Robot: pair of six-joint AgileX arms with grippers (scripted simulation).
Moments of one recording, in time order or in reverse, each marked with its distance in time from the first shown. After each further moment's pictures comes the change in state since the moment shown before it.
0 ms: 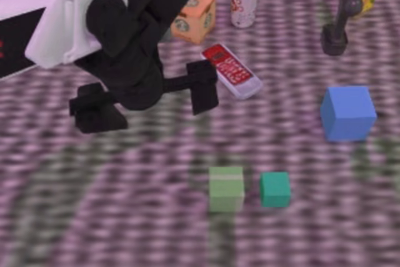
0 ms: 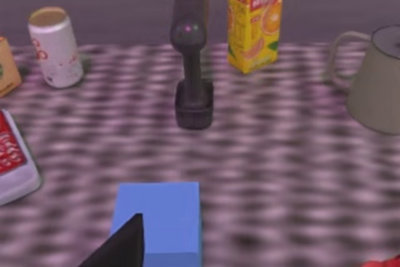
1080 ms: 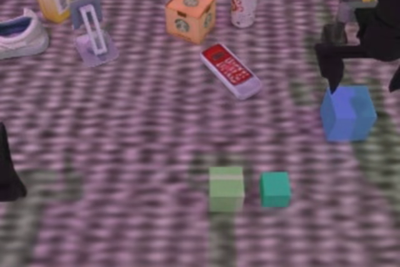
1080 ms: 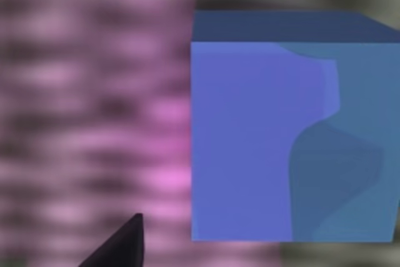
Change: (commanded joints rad) left arm 0.609 -1.602 -1.279 0.863 0.024 0.675; right arm 0.151 1.666 1.335 -0.895 0.003 0.129
